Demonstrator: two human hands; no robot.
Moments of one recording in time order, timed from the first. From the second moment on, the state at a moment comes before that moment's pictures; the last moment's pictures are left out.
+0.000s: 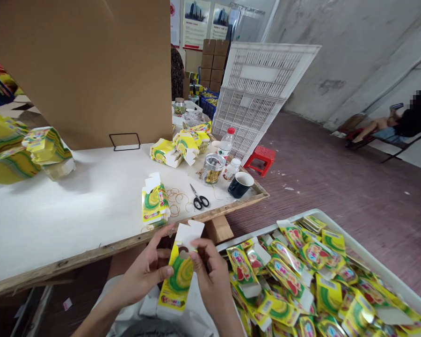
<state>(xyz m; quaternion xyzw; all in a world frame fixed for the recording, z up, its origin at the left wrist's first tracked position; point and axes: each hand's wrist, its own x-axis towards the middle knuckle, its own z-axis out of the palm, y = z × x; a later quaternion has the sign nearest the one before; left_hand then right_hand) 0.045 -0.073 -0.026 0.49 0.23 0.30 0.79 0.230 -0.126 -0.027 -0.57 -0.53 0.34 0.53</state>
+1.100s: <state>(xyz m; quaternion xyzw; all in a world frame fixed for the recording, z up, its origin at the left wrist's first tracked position) 0.060 -0.074 -0.022 0.49 0.30 0.33 0.75 0.227 -0.124 -0.027 -0.70 -0.53 0.32 0.37</state>
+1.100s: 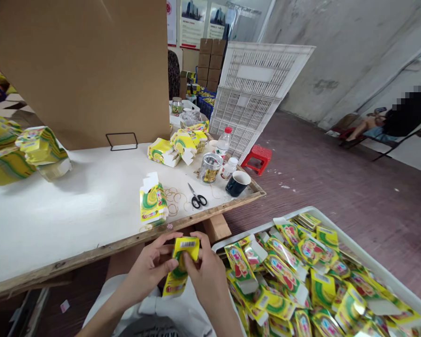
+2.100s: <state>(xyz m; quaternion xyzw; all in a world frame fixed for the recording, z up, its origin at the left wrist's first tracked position) 0.023 -0.027 -0.048 0.78 0.39 0.42 0.24 0.222 -0.112 -0.023 -0.65 -0.43 0.38 0.50</state>
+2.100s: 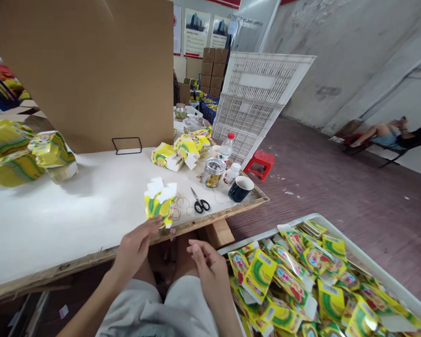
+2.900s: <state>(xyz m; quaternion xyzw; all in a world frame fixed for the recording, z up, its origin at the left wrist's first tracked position) 0.063 -0.070 -0.031 0.34 0.29 0.41 0.80 0.195 -0.128 -0.034 -0.57 -0.36 0.48 0.56</state>
